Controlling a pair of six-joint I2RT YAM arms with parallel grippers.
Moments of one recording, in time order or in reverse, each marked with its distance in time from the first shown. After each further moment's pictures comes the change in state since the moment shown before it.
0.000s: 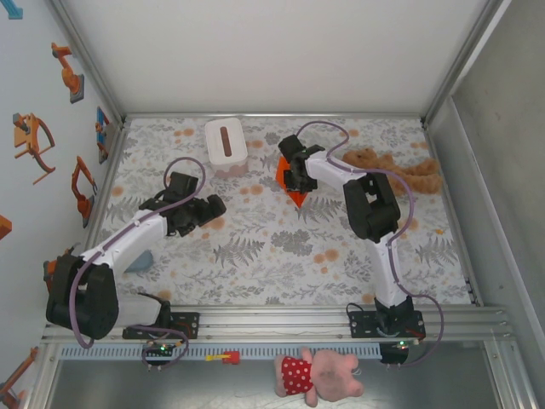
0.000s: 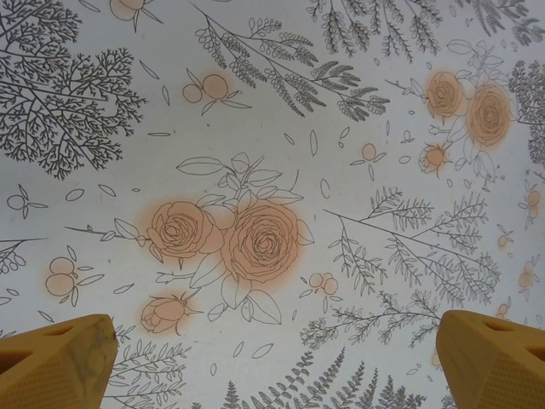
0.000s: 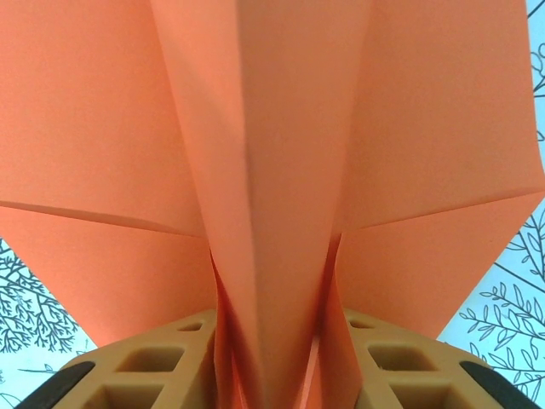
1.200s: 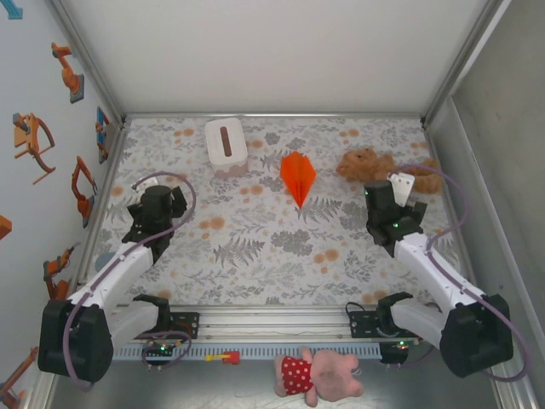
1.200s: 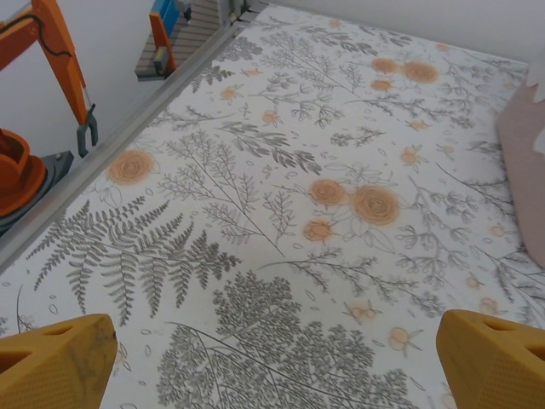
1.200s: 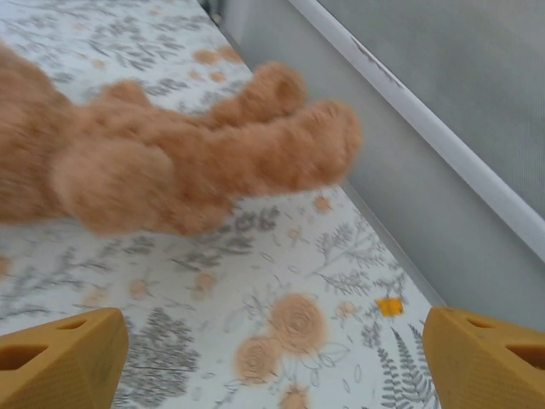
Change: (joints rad) left arm 0.148 -0.260 -0.305 0.529 -0.571 0.446; right arm -0.255 -1.217 -1.145 0.469 0.720 -0.143
